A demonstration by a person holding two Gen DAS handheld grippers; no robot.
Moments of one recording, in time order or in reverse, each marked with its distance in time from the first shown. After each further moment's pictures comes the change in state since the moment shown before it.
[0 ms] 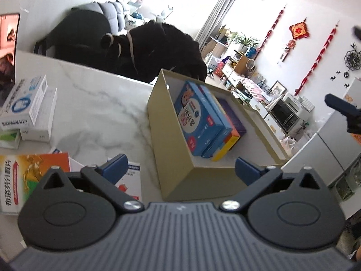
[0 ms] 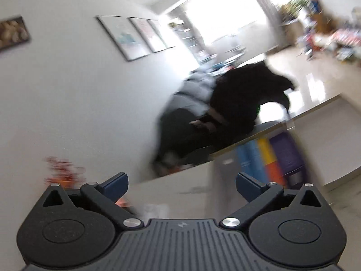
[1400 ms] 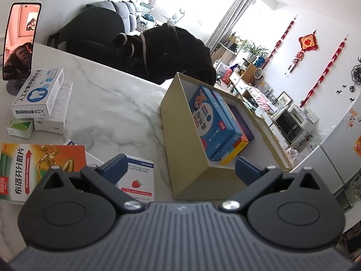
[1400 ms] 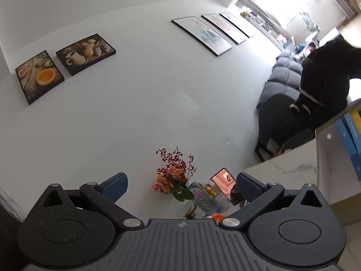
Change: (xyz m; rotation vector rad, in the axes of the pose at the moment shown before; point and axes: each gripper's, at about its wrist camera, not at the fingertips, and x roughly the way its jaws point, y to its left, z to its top) left arm -0.015 0.022 -0.009 -0.081 -0.023 0.021; right arm -0.065 0.048 -0.023 0.051 0.020 0.507
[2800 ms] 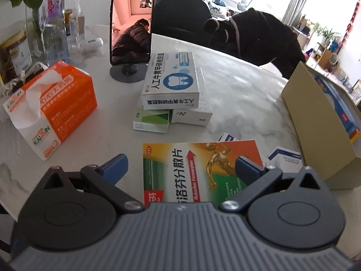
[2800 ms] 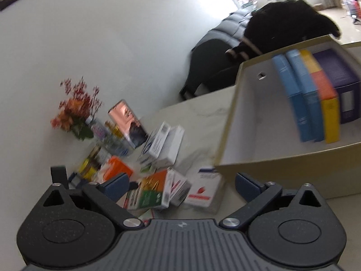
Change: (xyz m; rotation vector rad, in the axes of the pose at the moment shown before) left arm -0.018 0.137 0.010 -0.026 0.095 0.411; right arm 0.102 -0.158 -0.082 -0.089 0.325 -0.366
